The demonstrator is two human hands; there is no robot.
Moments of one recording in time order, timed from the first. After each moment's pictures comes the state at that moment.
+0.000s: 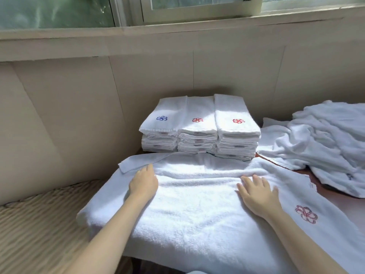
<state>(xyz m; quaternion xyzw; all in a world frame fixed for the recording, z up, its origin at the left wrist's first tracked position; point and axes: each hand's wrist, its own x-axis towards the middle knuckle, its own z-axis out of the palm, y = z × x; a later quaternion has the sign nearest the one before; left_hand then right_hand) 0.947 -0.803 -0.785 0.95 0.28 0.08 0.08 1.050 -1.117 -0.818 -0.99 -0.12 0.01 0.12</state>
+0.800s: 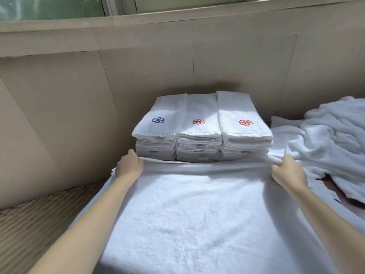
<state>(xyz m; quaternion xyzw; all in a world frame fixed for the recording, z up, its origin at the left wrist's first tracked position) 1.025 -0.733 -0.764 0.91 0.36 0.15 0.13 1.151 -1.130 -0.773 -0.95 0.04 -0.10 0.30</state>
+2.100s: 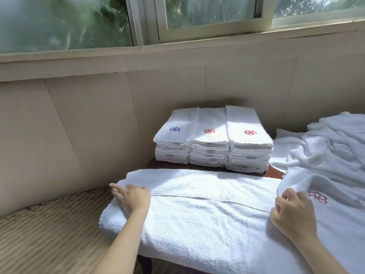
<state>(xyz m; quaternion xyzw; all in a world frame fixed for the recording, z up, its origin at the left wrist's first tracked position) 0.923 -0.772 -0.799 0.79 0.53 0.20 0.22 1.031 -1.148 -0.808 -0.90 -0.18 -0.37 0.17</state>
